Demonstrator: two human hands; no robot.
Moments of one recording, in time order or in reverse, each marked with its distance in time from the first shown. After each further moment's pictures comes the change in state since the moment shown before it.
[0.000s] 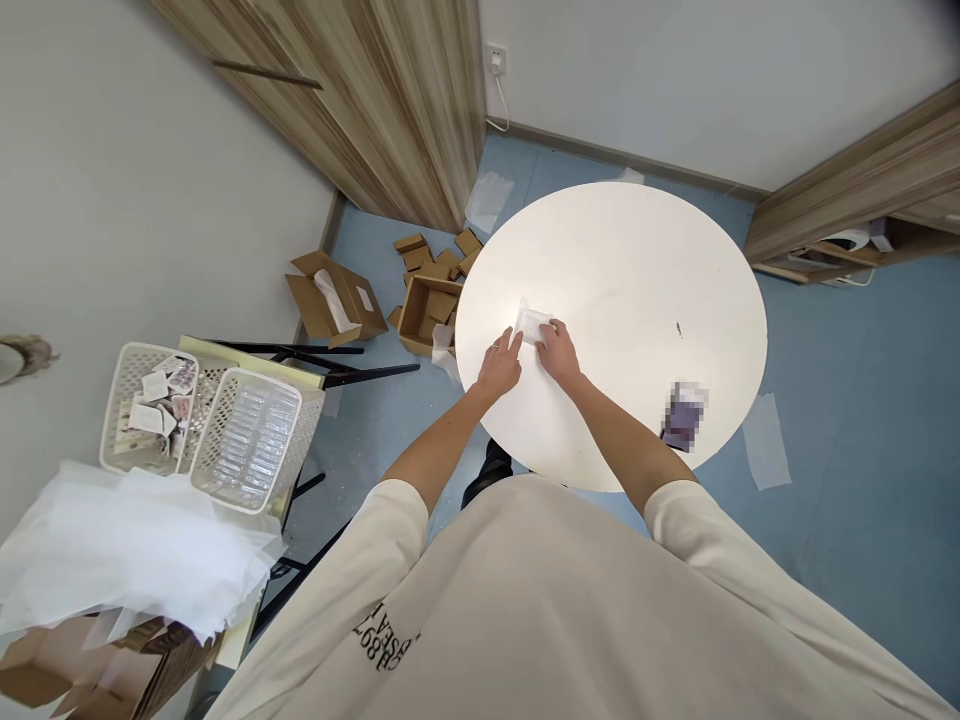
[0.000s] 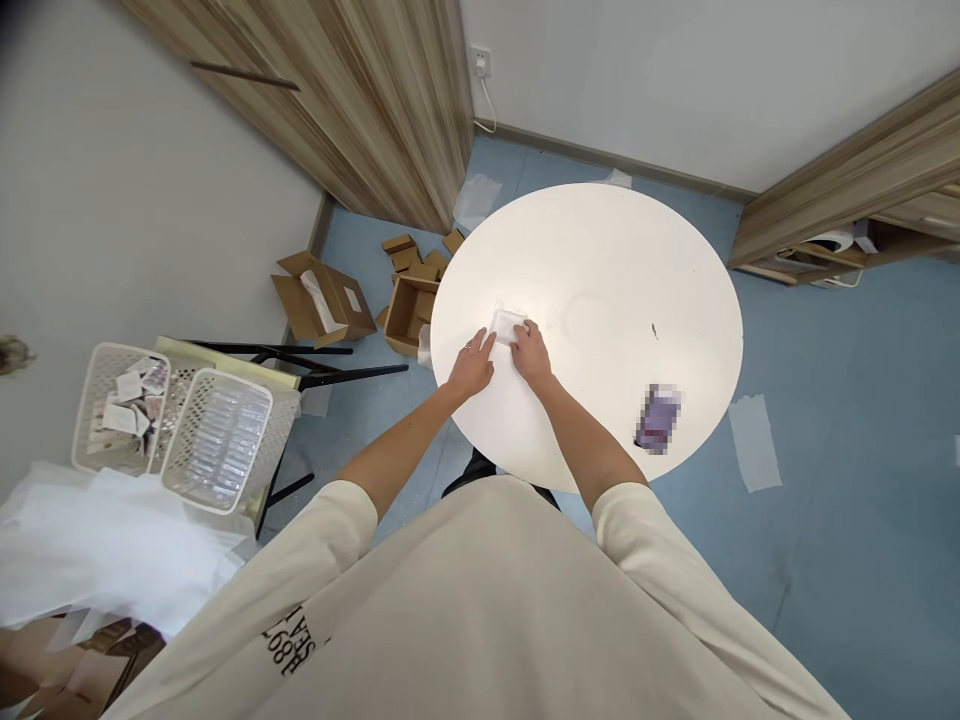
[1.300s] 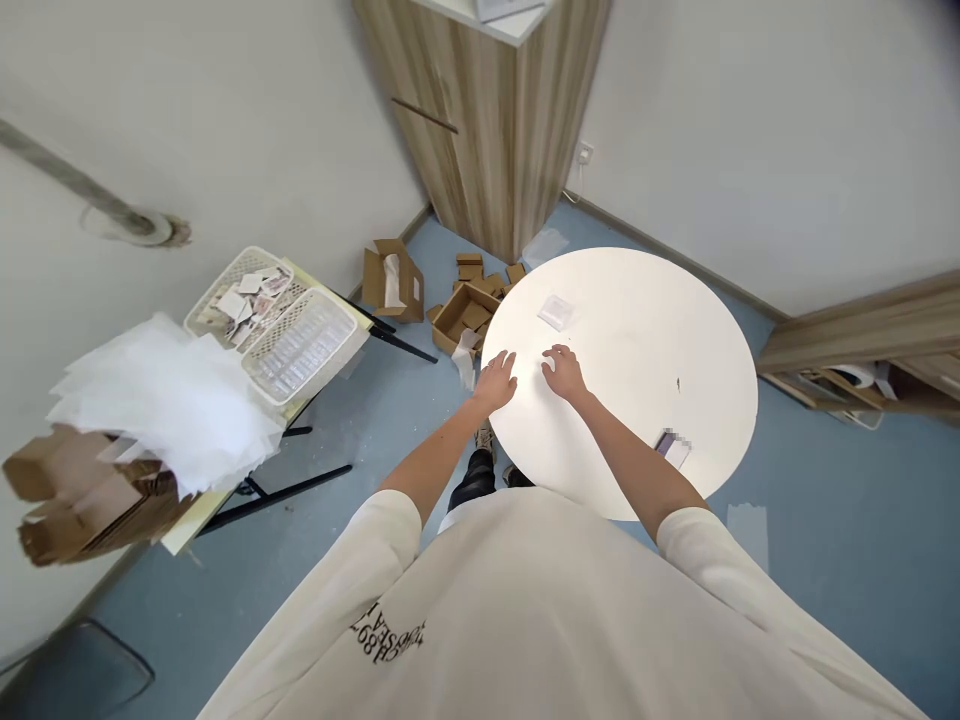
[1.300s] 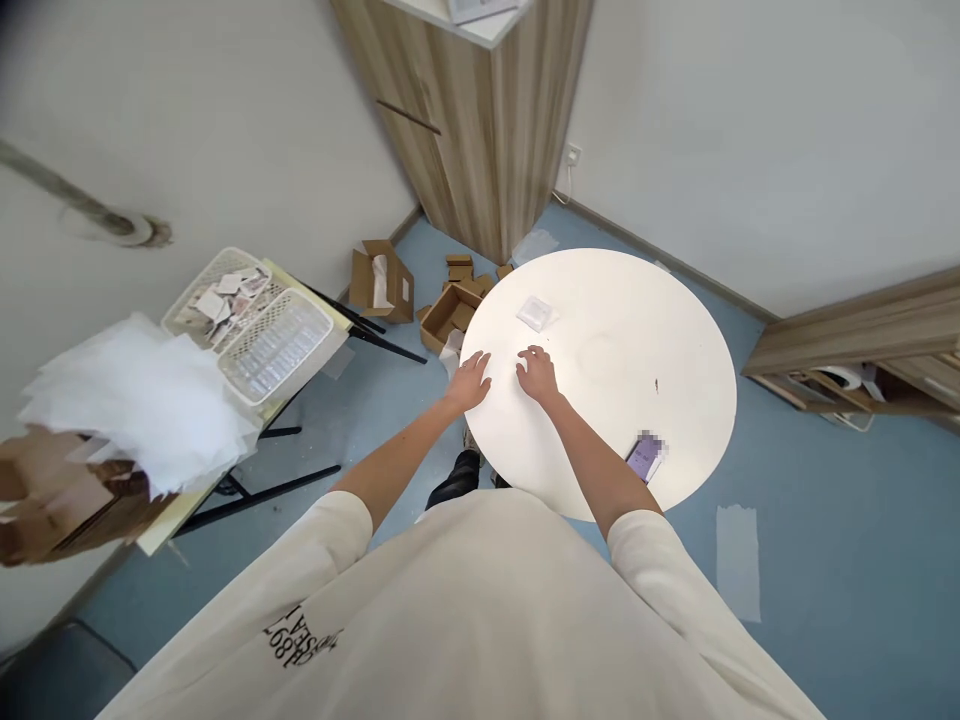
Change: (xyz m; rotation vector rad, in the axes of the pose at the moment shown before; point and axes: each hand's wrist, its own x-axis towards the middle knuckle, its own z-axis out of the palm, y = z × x) left_hand -0.105 0.027 -0.014 -0.134 0.141 -0.304; right_hand -0.045 -0.035 -0.050 0.010 -0.101 -0.257
